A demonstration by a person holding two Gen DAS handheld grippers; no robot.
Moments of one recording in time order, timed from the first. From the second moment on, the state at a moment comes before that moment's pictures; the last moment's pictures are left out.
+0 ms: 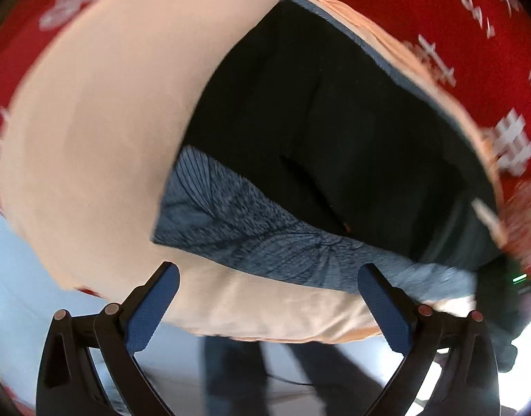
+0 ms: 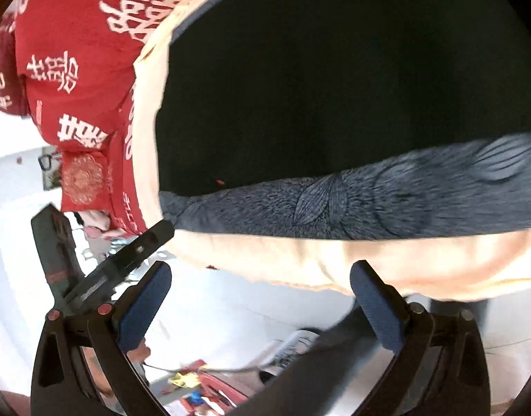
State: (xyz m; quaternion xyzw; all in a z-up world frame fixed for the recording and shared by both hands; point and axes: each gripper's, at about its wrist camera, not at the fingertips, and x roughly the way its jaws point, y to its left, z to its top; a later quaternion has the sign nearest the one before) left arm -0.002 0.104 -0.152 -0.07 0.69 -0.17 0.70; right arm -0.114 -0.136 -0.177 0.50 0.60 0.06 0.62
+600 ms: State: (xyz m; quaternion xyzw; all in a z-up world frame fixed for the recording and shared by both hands) left arm 0.004 0.101 -0.180 -0.28 0.69 -0.20 0.63; right arm -0.117 -0.161 -0.195 0.67 0.45 0.08 0.58
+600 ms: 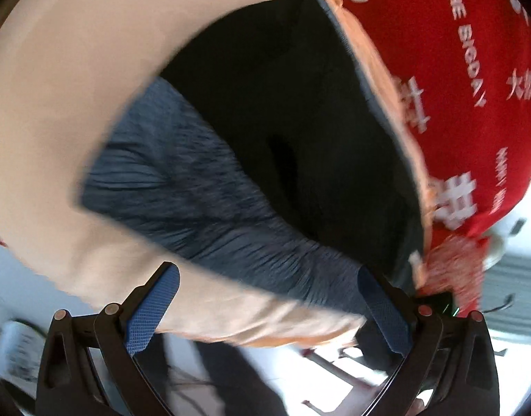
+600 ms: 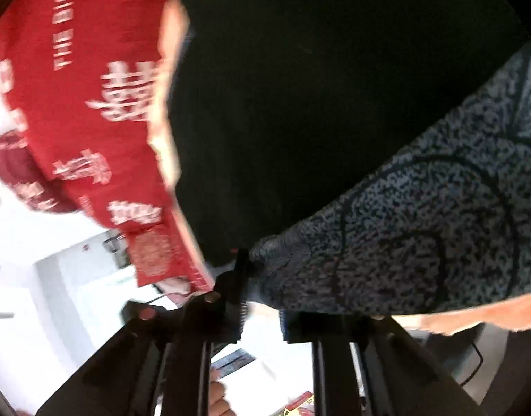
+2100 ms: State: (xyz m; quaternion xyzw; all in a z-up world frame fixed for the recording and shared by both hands) left arm 0.162 -0.029 -0.088 -0.13 0.58 -0.16 0.79; right arm -0.023 -0.375 -0.095 0.54 0.48 0.06 0.69
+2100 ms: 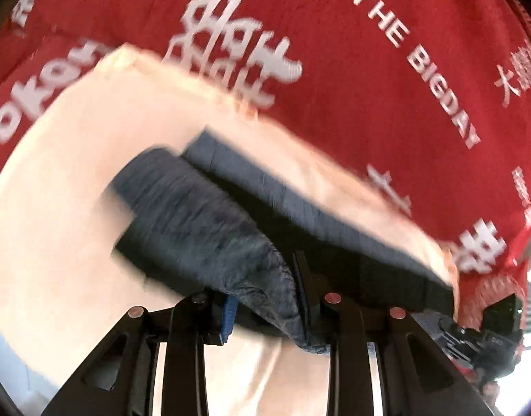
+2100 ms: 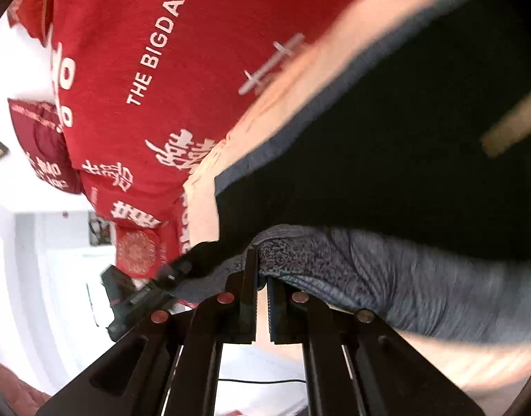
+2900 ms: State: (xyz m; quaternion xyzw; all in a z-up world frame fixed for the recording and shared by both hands) left arm 0.211 -0.087 -0.159 0.07 0.59 -0.04 0.80; right arm 0.110 -0.375 -0.136 0.33 0.58 0.11 0.73
